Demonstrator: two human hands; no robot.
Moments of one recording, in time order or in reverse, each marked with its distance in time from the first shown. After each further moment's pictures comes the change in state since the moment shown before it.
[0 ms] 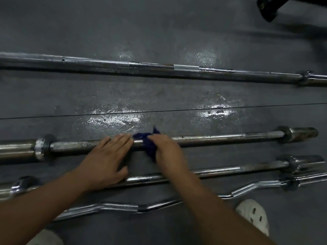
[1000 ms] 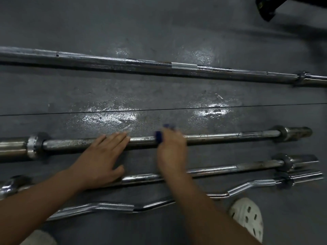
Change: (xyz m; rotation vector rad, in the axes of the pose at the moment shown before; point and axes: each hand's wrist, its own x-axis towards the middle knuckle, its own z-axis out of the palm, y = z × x) left_hand 0.001 -0.001 -0.002 -0.043 -0.023 -0.013; right_hand 0.002 0.020 0.016 -0.236 0.237 0.270
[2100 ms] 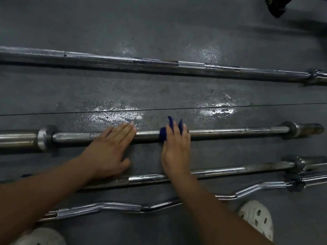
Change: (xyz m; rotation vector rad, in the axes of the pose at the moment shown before) left_hand 0.017 -0.014 -0.002 0.119 0.035 0.030; right_hand -0.006 0.006 0.020 -0.037 -0.037 -0.074
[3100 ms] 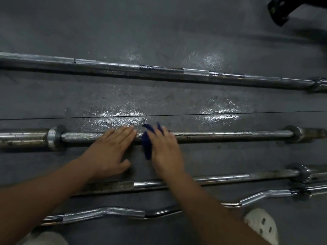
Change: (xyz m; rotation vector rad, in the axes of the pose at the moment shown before) left_hand -0.001 -0.017 -0.009 -0.025 -0.030 -0.034; right_hand 0.020 -0.039 -0.005 -0.060 -0.140 -0.354
